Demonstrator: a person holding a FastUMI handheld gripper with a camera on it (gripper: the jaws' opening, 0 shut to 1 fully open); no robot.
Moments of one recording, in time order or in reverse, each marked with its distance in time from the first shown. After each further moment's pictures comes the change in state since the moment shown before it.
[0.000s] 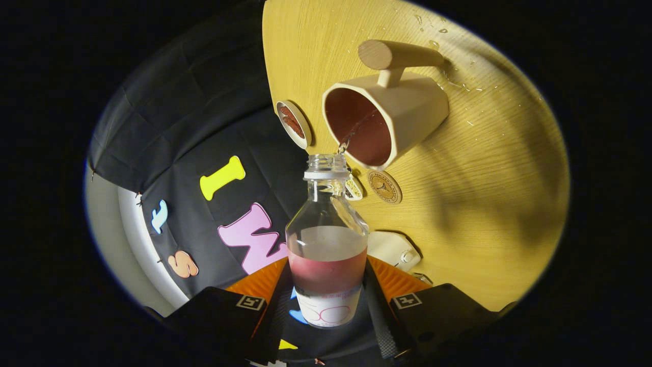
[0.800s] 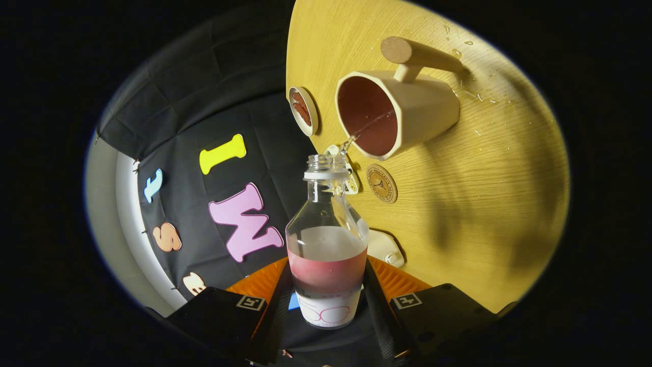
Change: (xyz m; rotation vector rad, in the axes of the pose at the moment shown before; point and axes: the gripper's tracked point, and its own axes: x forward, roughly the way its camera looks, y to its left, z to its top) arm -0.004 -0.017 -0.017 -0.165 0.054 -0.016
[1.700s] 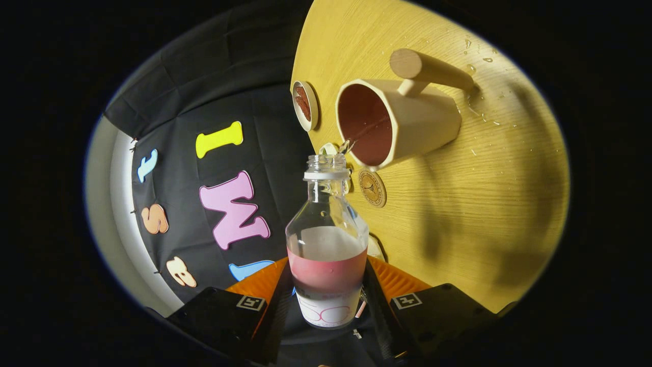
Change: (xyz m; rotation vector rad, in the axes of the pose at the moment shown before) arm -0.004 -0.020 -0.005 -0.124 0.041 -0.051
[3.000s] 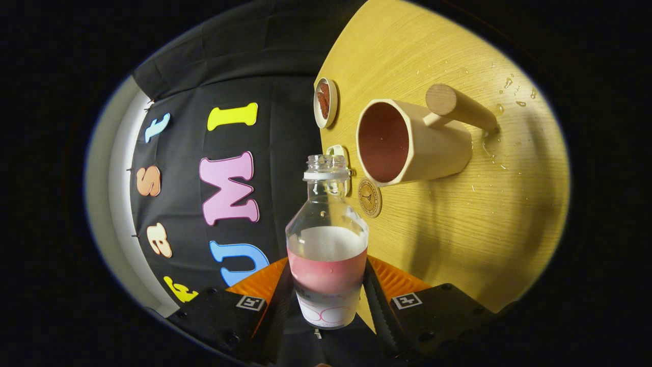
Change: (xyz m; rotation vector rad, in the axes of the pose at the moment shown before) arm -0.009 -0.009 0.008 -0.222 0.002 -0.009
